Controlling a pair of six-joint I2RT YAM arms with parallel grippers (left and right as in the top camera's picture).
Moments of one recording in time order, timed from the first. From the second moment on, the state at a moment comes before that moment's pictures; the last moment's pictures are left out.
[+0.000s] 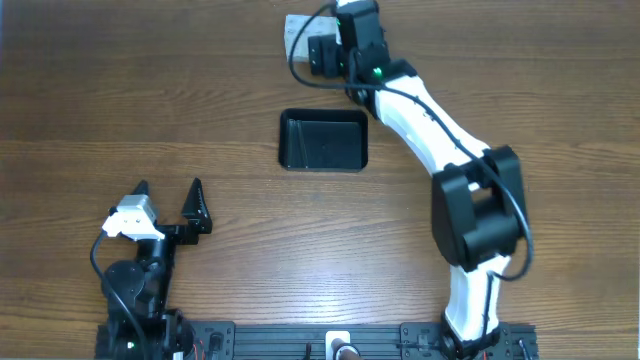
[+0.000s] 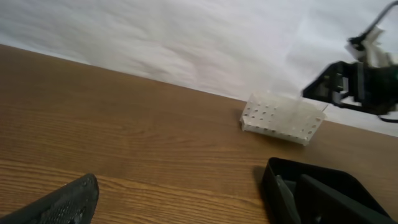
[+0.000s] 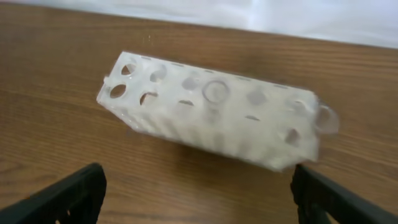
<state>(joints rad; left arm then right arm) 0.07 0.01 0.01 -0.06 0.12 -0.26 0.40 2.10 1.65 -0.22 0.08 0.17</state>
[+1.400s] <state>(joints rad) 0.07 0.01 0.01 -0.06 0.12 -0.26 0.43 2.29 1.82 -0.15 0.28 0.21</state>
